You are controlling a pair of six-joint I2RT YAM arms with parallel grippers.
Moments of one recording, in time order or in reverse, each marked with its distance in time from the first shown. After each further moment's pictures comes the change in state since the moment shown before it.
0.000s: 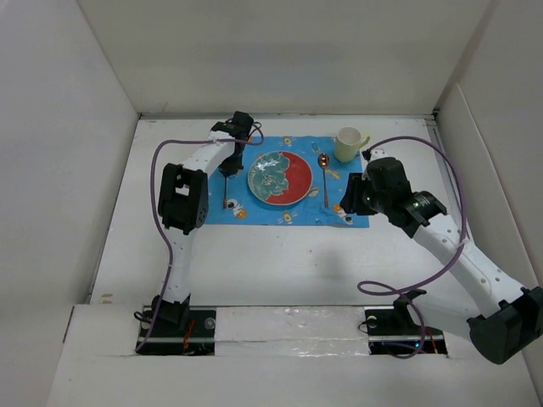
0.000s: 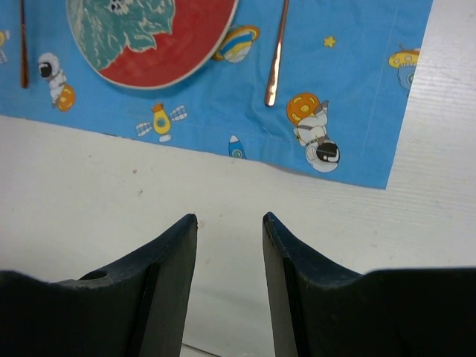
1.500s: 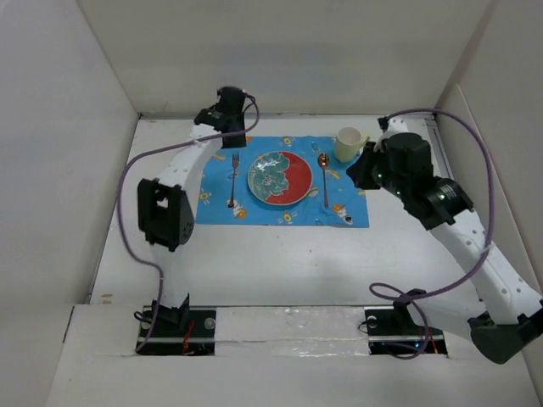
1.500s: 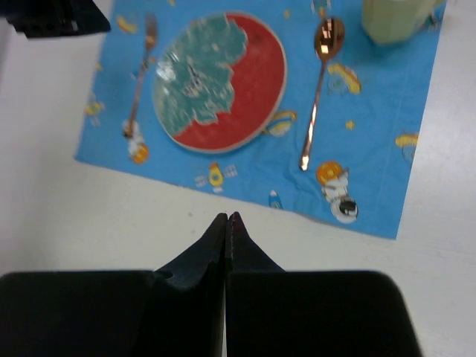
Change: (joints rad) left arm 0.006 -0.172 0.005 0.098 0.069 -0.032; right arm 0.022 0.024 0.245 -0.044 0.018 0.008
